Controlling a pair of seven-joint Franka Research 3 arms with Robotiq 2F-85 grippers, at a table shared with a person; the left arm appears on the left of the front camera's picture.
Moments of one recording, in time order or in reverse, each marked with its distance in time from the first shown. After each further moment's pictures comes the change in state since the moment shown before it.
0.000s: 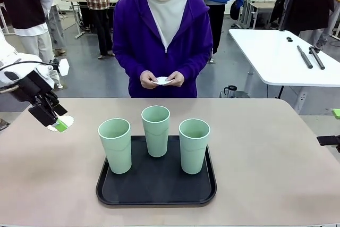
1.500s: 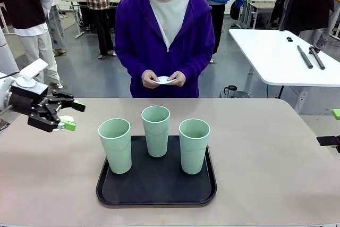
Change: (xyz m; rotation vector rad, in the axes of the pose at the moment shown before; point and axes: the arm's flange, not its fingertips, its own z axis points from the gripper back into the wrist) left arm -0.043 0.018 -0.055 -0.234 -0.737 -0.302; right arm 0.000 -0.001 0.000 0.000 0.001 -0.003
